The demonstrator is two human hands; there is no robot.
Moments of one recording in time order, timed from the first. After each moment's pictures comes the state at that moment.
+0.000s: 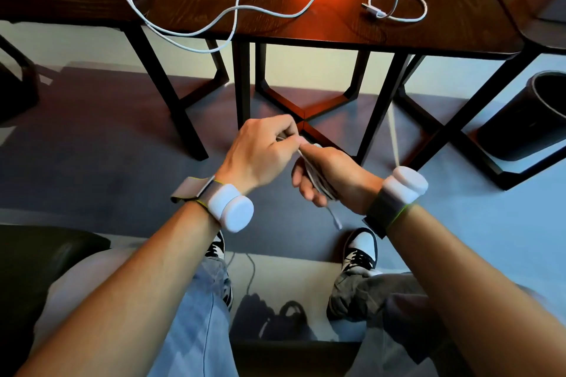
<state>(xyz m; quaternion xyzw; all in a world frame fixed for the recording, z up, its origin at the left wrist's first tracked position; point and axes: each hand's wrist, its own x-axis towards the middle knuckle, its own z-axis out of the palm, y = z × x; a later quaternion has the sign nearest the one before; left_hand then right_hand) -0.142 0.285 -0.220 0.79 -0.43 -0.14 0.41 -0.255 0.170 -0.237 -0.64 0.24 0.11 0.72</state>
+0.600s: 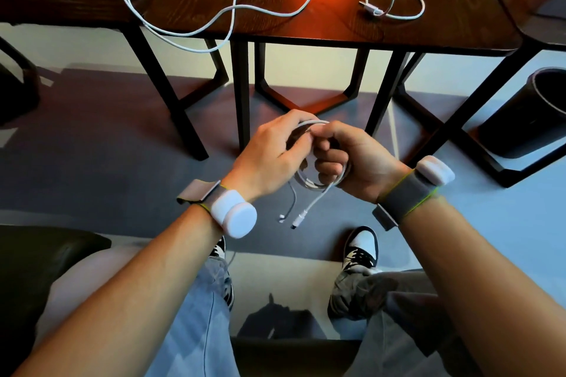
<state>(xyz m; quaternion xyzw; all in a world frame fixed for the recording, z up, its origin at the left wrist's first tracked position) -0.155 0.280 -0.229 0.70 -0.50 -0.16 0.49 -0.263 0.151 -0.219 -0.47 0.21 0.04 0.86</state>
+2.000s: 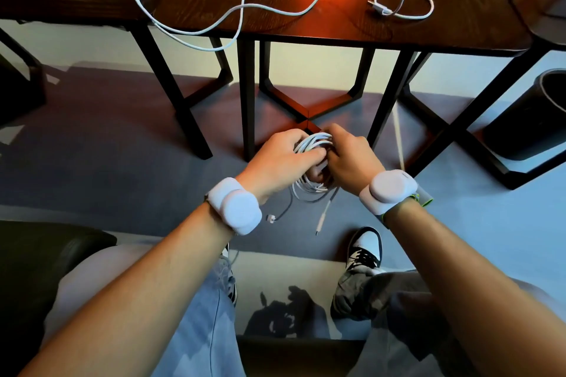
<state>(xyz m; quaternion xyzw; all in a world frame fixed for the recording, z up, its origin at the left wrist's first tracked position) -0.161 0.274 -0.237 0.76 -0.33 -0.33 0.45 -0.255 0.153 -0.249 -0.89 0.28 -0.08 0.34</state>
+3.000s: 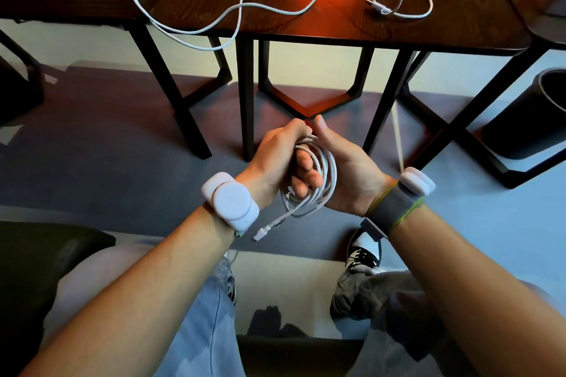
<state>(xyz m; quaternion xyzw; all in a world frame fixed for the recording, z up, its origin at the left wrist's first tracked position) -0.175 0.273 -0.218 0.63 -0.12 -0.47 0.61 -0.259 0.179 -0.230 -0.39 0.05 0.10 0.91</state>
